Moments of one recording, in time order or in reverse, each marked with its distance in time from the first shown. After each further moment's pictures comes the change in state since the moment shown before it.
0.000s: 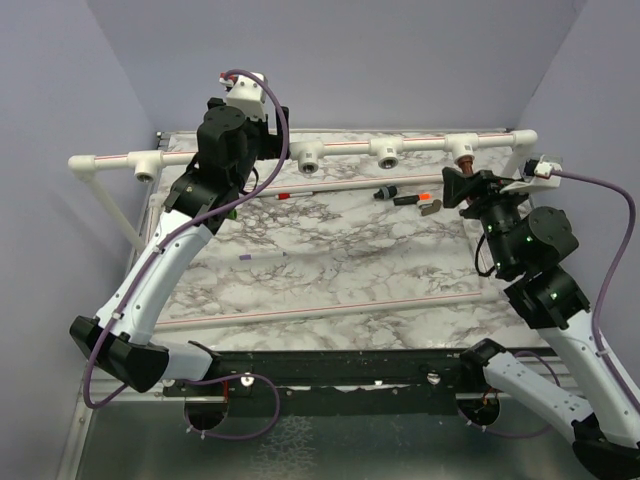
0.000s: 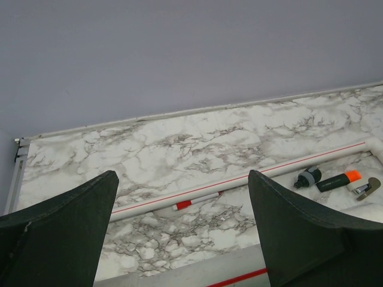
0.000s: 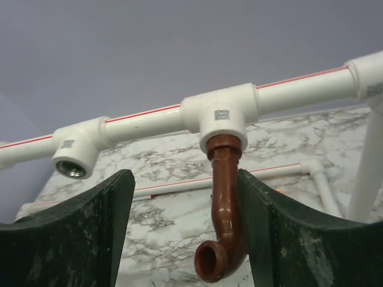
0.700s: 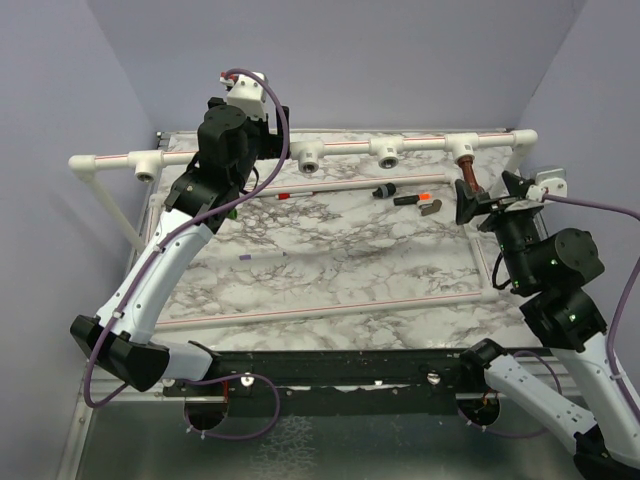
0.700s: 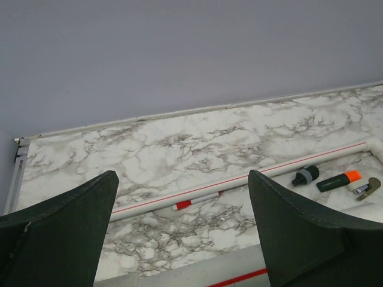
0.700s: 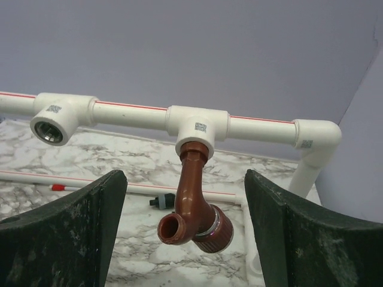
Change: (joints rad) left arm 0.000 0.008 0.005 0.002 0.000 0.000; right arm 0.010 -0.109 0.010 -0.017 -0.090 -0.384
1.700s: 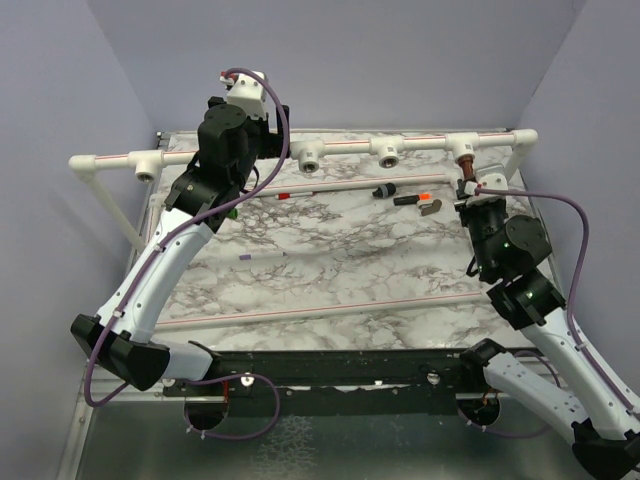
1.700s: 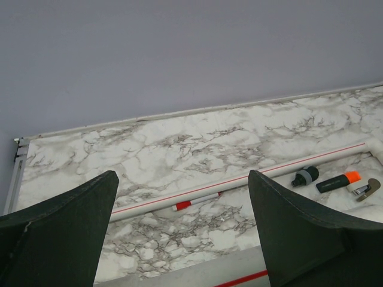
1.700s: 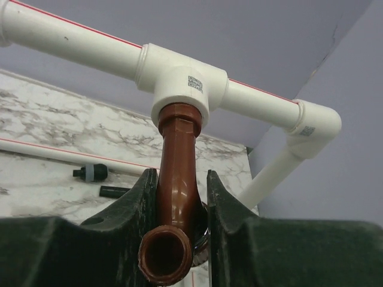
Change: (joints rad) left arm 0.000 0.005 0.006 -0.004 -0.001 -0.002; right arm 0.000 0.089 -0.175 0.174 0.120 -0.259
